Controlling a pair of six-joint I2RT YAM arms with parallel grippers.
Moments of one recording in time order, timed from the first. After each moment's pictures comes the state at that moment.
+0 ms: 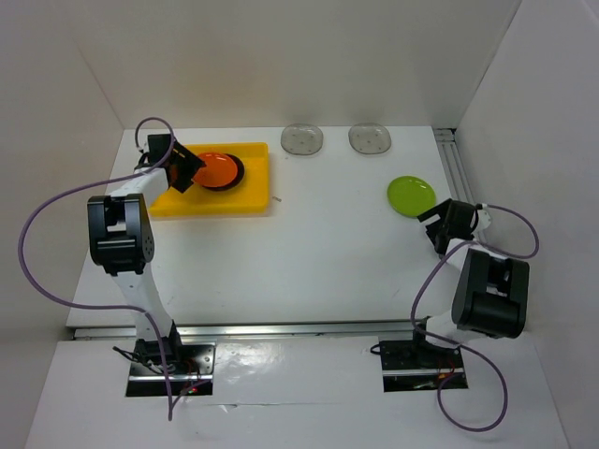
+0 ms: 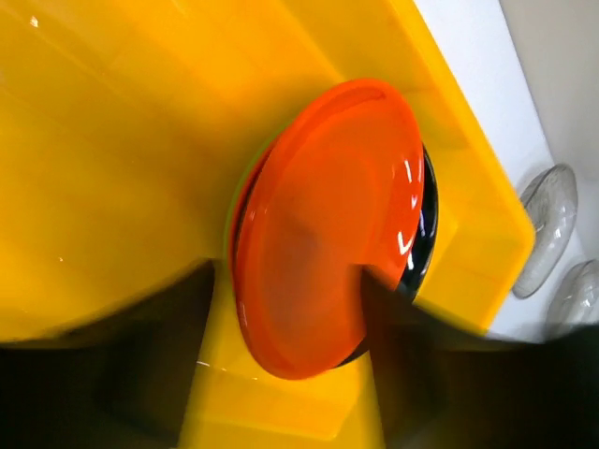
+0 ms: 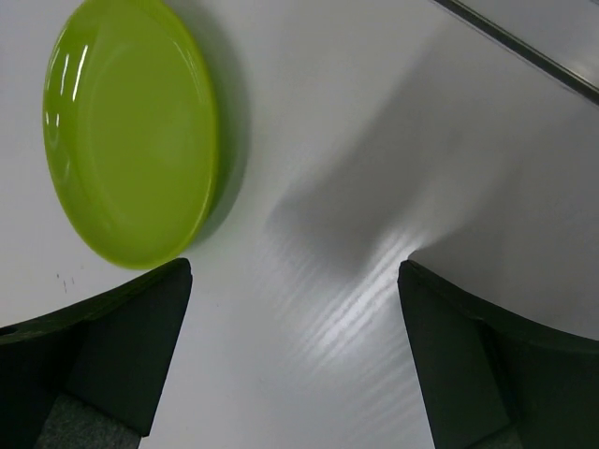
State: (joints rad) left arm 0.11 1.99 1.43 -0.18 0.07 -0.87; right arm -0.31 1.42 0.52 0.19 0.07 0.78
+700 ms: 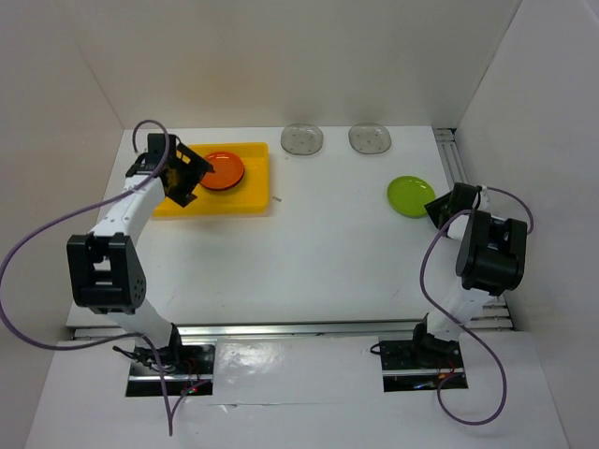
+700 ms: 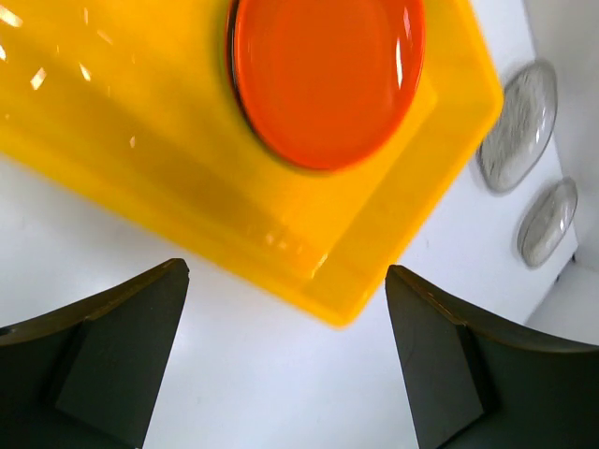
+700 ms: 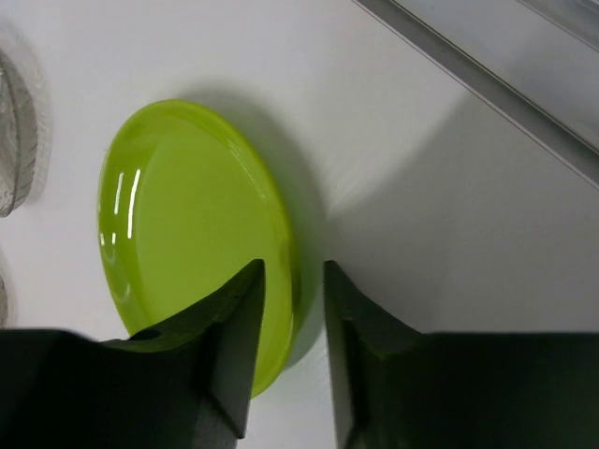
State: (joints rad) left arm 0.03 1.67 1.35 -0.52 0.03 -0.96; right arm -0.33 1.77 0.79 0.31 -0.03 0.79
